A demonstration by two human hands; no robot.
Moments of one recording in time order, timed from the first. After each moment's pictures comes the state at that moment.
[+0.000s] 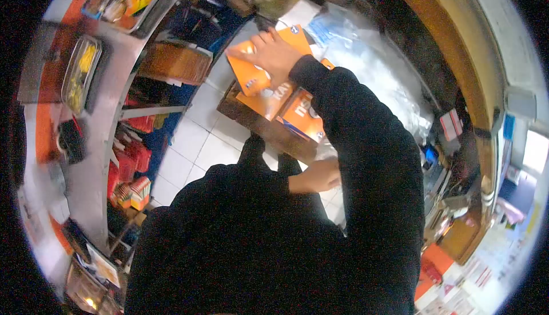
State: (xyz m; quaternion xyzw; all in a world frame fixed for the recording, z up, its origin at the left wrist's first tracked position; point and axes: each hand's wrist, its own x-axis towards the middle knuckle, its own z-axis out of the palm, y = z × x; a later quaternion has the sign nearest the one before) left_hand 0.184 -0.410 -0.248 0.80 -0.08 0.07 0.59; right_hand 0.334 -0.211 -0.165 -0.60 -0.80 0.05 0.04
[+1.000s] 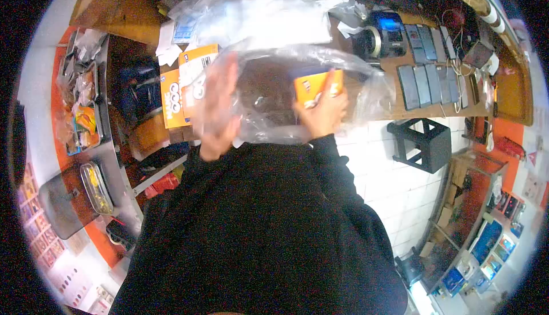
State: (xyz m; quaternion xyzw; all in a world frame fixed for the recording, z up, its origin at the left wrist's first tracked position) left_hand 0.245 -0.414 -0.099 0.66 -0.21 0.25 0.67; right_hand 0.246 -0.608 -0.201 -0.96 0.09 -0.05 0.27
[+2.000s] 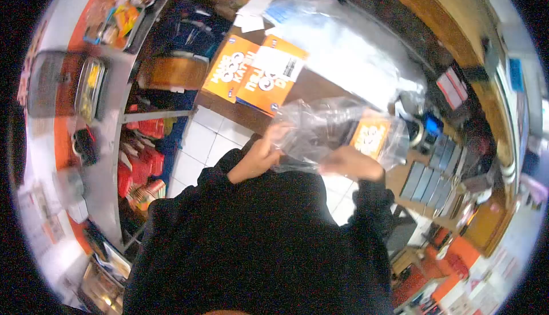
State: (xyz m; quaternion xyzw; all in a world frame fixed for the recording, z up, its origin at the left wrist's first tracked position) left_hand 0.152 -0.388 -0.186 0.74 0.06 0.05 0.67; right_hand 0.321 -0.575 -0.121 -0.68 -0.40 0.57 0.22
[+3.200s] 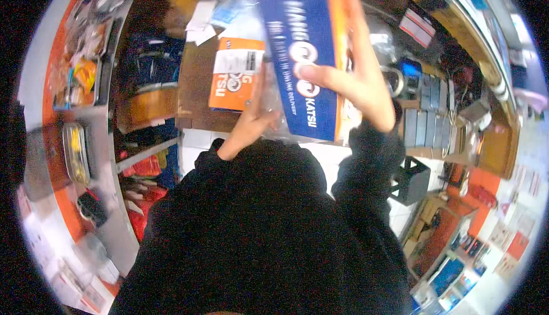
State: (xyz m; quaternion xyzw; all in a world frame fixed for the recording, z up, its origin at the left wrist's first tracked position) left_hand 0.221 -0.365 -0.165 0.68 -0.03 -0.01 0.74; right_hand 0.320 -0.493 0.006 -0.70 -0.24 0.16 0.66
